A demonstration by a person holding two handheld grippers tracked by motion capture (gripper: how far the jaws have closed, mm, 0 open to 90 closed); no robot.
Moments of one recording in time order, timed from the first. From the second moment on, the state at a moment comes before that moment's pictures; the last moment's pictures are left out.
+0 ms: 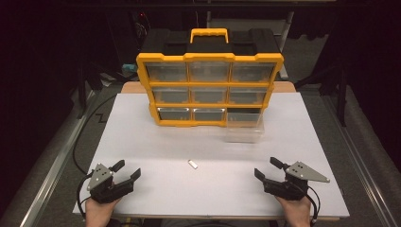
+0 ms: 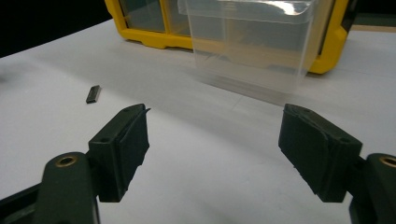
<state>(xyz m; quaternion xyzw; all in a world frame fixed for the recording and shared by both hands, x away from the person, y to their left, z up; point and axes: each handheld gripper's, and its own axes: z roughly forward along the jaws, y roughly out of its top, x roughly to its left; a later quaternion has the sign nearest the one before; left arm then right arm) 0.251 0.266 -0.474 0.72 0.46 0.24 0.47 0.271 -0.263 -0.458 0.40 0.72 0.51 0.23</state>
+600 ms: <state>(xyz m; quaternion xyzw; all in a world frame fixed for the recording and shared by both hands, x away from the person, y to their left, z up) 0.252 0.265 -0.475 0.72 0.45 0.24 0.47 0.278 -0.239 -0.461 0.38 0.73 0.52 0.20</state>
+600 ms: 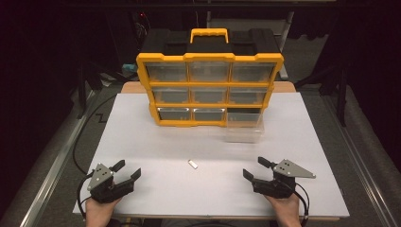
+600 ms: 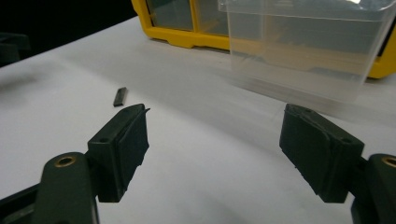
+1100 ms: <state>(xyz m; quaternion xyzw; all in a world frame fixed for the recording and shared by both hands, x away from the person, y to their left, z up) 0.252 0.265 -0.475 0.72 0.45 0.24 0.47 0.285 -0.215 -0.460 0.37 0.74 0.54 0.18</state>
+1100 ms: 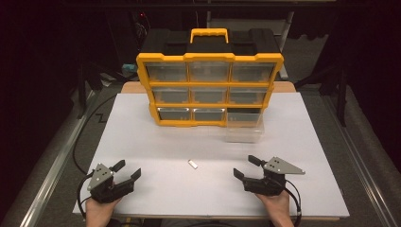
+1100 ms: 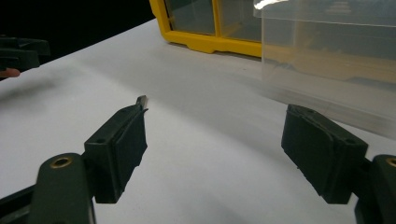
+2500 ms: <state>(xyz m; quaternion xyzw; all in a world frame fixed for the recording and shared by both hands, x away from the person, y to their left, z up) 0.251 0.265 -0.475 0.72 0.45 0.24 0.47 0.298 -0.166 -0.463 0.34 0.76 0.53 0.15</state>
